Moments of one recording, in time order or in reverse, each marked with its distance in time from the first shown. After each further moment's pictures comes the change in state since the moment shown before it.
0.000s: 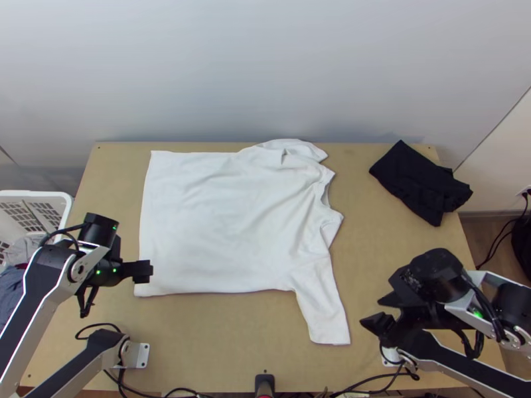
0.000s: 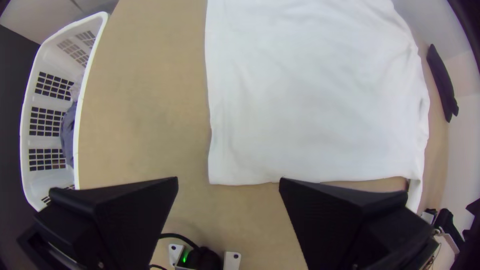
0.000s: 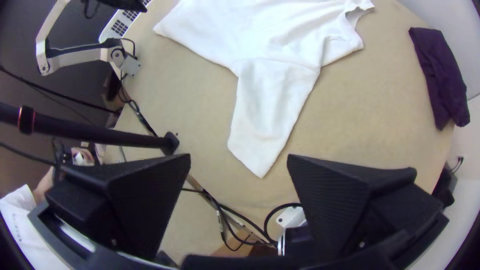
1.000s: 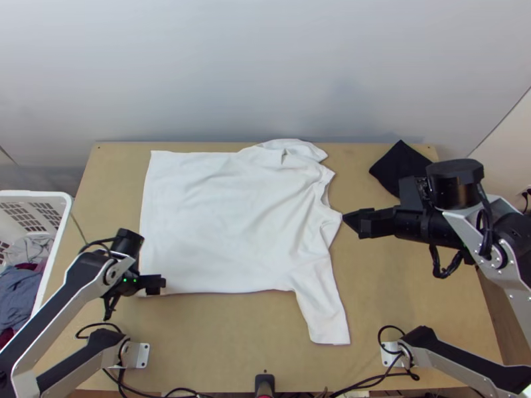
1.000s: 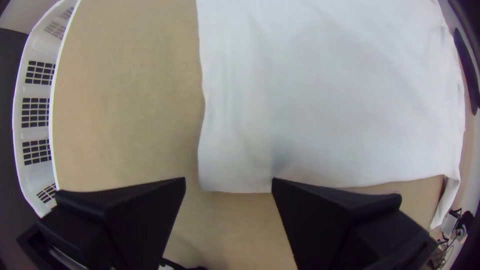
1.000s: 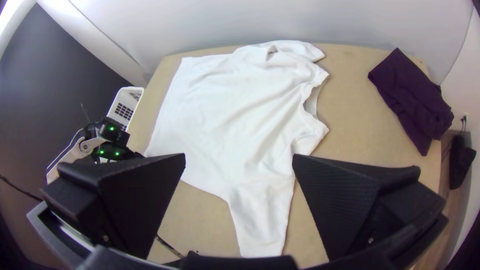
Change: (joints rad) left arm -0.062 0.099 -0.295 0.253 -0.048 -0.050; right arm -0.373 0.330 0.329 0.298 -0.007 0.107
